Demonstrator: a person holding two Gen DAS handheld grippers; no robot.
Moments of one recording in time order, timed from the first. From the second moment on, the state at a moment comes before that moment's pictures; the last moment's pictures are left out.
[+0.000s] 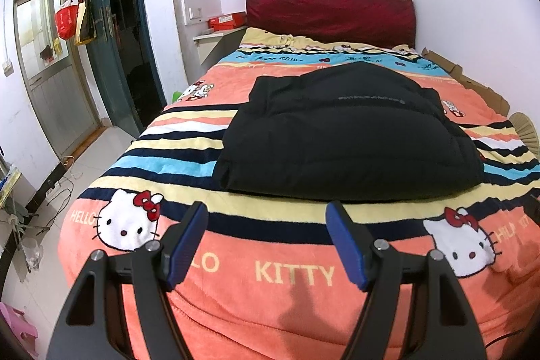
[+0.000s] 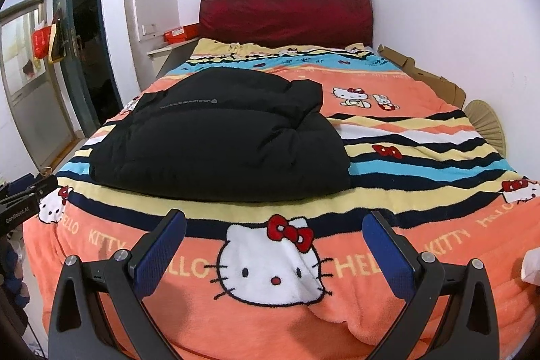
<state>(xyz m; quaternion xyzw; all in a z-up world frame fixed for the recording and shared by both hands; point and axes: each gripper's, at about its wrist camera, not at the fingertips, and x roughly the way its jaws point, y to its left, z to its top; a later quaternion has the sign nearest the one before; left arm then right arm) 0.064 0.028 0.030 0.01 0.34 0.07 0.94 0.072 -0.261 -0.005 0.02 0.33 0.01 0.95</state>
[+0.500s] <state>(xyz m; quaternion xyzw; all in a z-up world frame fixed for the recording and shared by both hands) 0.064 0.028 0.025 0.01 0.34 0.06 0.94 0.072 -0.265 -0.014 0.01 0.34 0.00 0.94</state>
